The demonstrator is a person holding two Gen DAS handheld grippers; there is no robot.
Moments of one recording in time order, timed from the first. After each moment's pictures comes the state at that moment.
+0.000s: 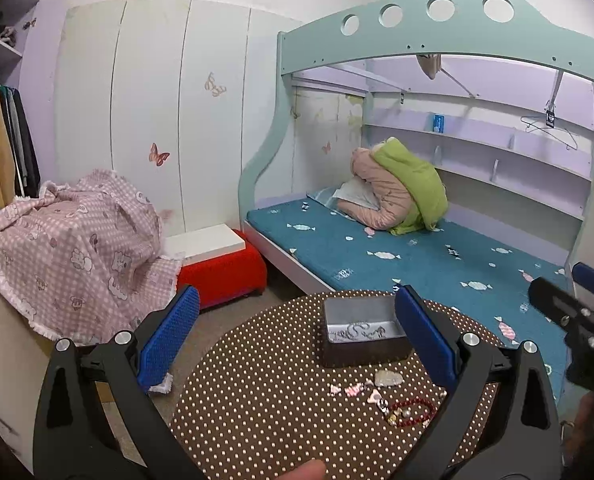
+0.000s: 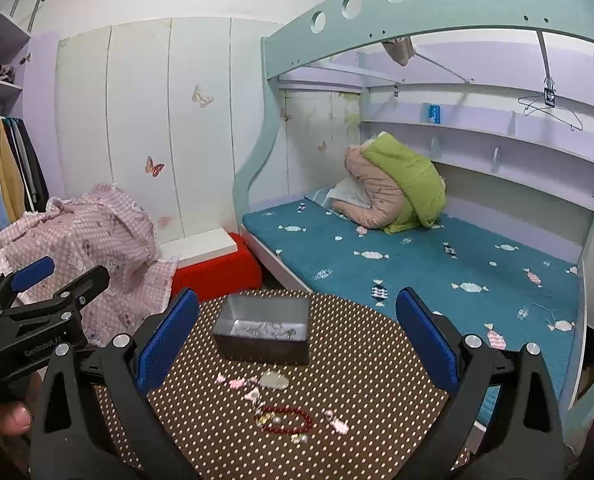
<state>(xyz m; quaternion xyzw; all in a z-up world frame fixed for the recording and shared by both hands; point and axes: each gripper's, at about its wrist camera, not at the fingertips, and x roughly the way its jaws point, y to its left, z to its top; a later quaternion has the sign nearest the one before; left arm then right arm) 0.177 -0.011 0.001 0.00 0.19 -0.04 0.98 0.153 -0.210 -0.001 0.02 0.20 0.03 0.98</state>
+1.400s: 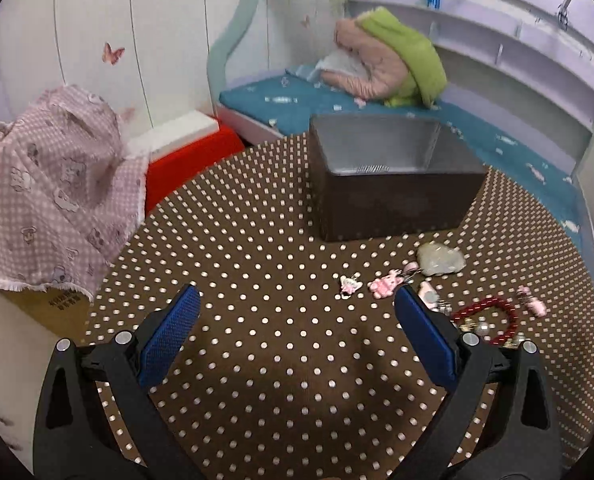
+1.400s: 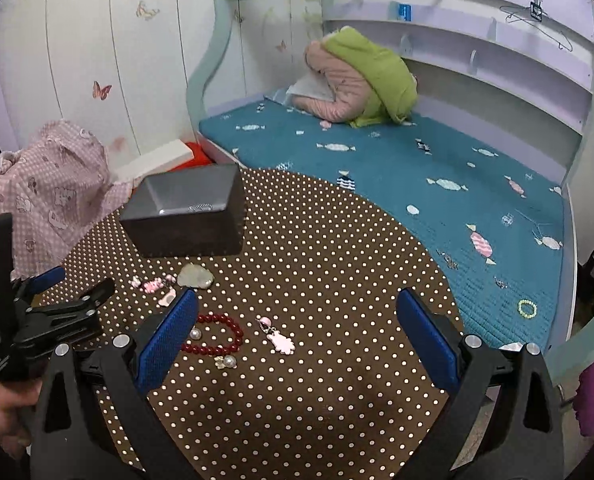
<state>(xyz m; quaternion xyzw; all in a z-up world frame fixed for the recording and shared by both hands) 0.283 -0.038 -0.188 0.04 0.40 -0.07 0.91 0.195 -0.260 -0.116 0.04 0.38 -0.03 0.93</state>
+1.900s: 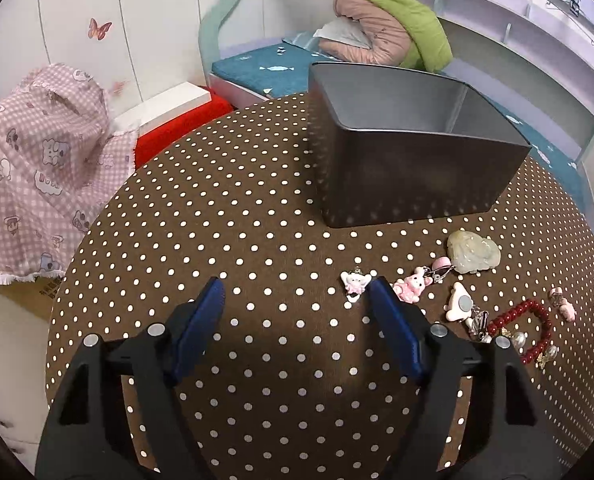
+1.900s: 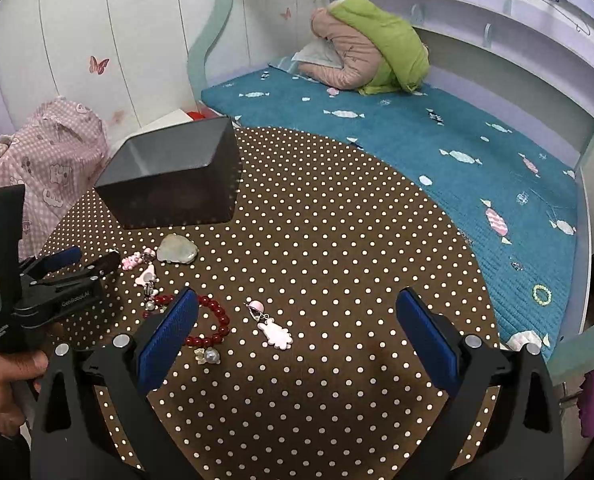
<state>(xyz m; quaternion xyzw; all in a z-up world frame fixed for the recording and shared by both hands) 0.321 -0.045 -0.220 0.04 0.45 -0.07 0.89 0.223 -0.267 -0.150 0.04 0.42 -0.01 0.90</state>
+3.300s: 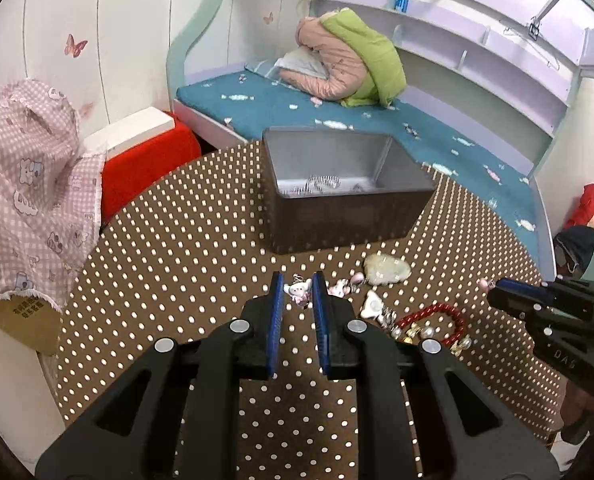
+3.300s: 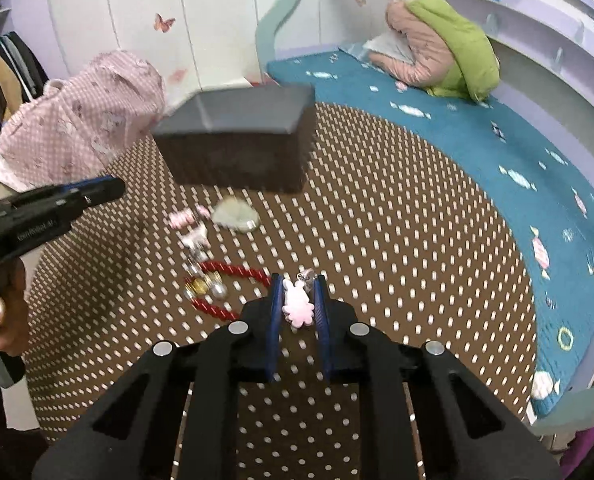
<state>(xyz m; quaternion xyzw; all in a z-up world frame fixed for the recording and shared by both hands) 0.281 -0.040 -0.154 0.00 0.40 -0.15 0.90 0.218 -0.231 -0.137 -0.01 0.43 0.11 0.90</state>
